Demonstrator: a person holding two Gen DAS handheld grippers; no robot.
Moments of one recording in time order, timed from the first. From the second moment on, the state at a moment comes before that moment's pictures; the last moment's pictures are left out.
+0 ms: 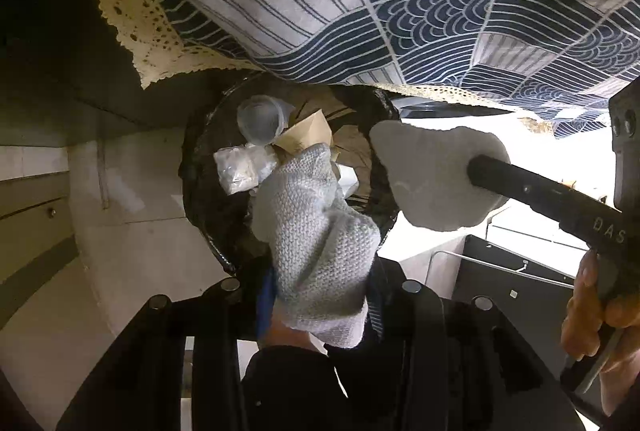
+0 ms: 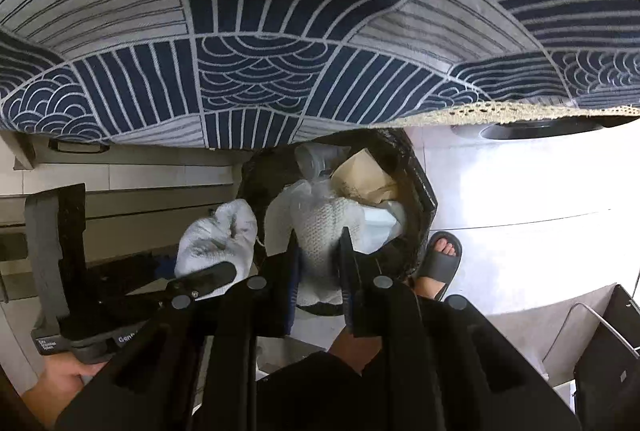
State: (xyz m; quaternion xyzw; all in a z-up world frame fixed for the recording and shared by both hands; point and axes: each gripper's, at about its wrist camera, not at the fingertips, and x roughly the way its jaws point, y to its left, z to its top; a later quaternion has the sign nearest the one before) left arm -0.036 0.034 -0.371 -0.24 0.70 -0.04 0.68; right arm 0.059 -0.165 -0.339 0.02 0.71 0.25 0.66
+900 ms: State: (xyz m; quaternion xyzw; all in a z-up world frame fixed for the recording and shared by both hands) left arm -0.027 0.024 -0.262 -0.22 0.66 0.00 0.72; right arm 0.056 -0.198 -0.215 0.01 0.65 0.27 0.71
